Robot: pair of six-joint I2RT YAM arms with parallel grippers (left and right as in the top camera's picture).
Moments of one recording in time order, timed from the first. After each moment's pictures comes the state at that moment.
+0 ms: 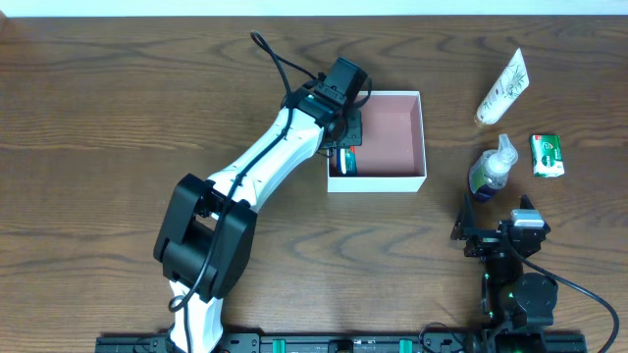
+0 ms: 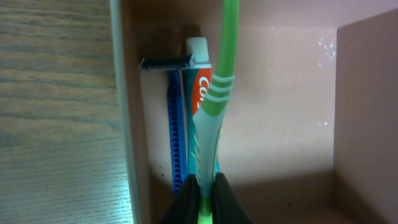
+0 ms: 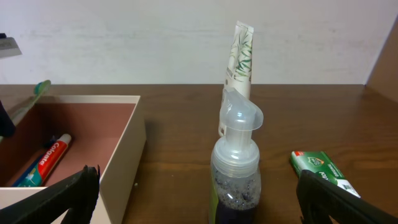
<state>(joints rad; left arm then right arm) -0.57 2.02 1.61 -0.74 0.04 -0.55 0.02 0.01 0.01 -0.07 0.05 0.04</state>
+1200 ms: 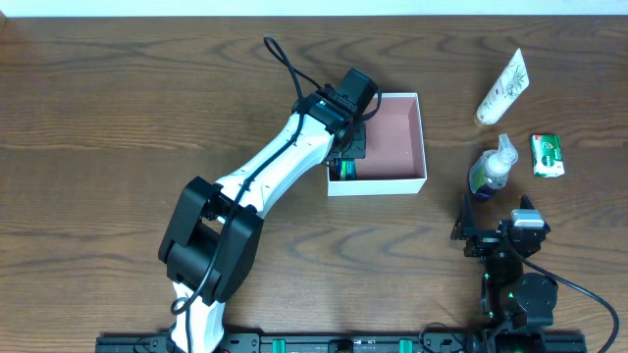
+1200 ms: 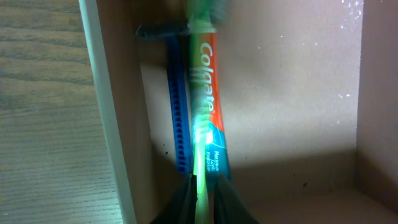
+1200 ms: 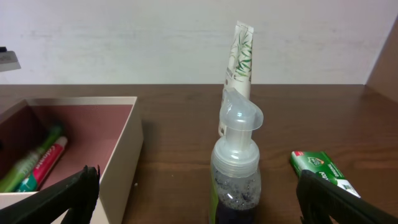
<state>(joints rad) -0.62 2.03 1.61 -0.83 0.00 -0.57 0.02 0.01 0.01 -0.07 0.05 0.04</state>
